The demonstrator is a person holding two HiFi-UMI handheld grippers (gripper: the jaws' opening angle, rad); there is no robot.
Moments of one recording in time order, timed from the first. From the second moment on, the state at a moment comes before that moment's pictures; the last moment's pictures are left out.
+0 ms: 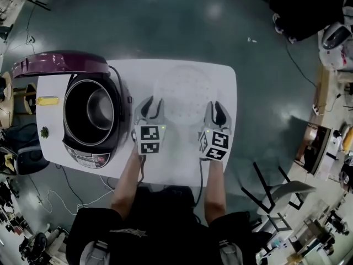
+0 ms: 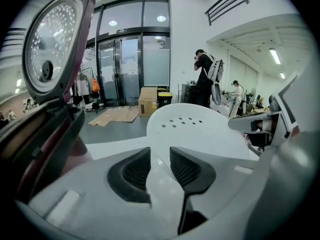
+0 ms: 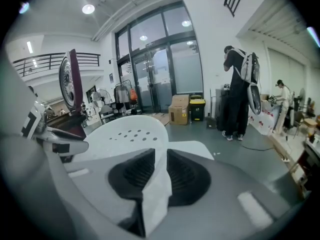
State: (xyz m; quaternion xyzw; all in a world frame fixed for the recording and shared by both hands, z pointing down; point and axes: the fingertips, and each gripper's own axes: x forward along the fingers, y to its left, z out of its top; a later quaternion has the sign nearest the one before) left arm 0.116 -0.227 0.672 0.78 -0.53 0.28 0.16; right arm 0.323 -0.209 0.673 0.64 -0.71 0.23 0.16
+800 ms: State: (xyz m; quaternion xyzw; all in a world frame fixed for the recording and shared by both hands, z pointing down) left arm 0.089 -0.186 0.537 0.81 -0.54 0.22 0.10; right arm 0.295 -0.160 0.528 0.68 -0.71 0.15 0.10
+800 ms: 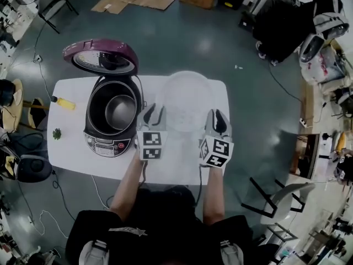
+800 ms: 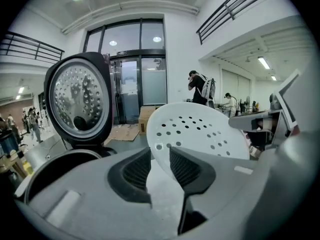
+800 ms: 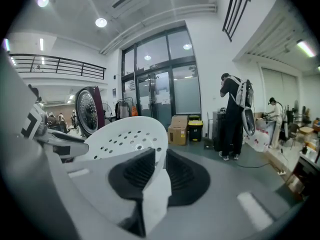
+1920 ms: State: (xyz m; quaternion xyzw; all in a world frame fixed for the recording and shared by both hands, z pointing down) left arm -0.097 -0.154 0.456 0.81 -0.56 0.18 0.06; right arm 0.109 -0.132 0.448 0.66 -0.74 0.10 0.07
